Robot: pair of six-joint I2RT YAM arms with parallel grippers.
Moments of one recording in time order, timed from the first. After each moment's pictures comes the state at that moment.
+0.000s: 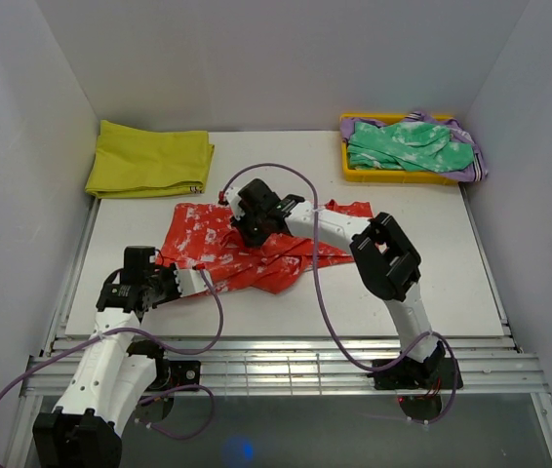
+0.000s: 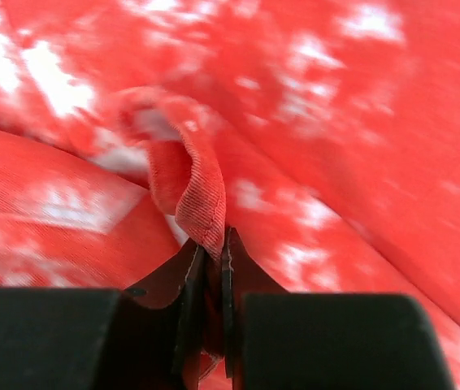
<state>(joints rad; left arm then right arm) -0.06 0.74 0.52 -0.75 0.24 1.24 0.89 2.16 1.69 -0.43 -0.16 -0.08</state>
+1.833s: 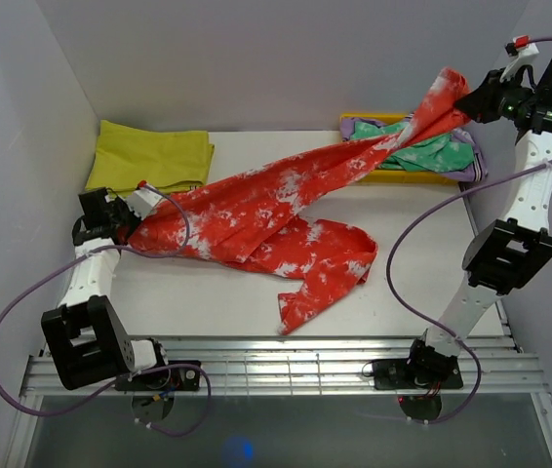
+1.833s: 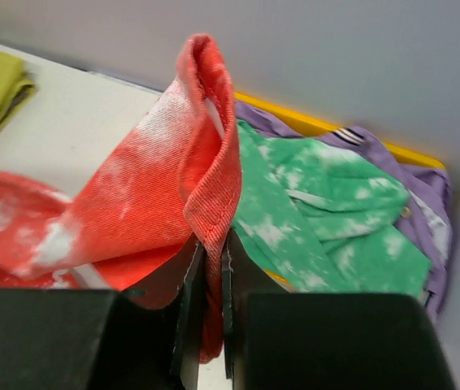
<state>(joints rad) 0.29 1.27 0.79 -0.24 0.17 1.01 -0.39 1.97 2.23 -0.66 -0.82 -0.20</state>
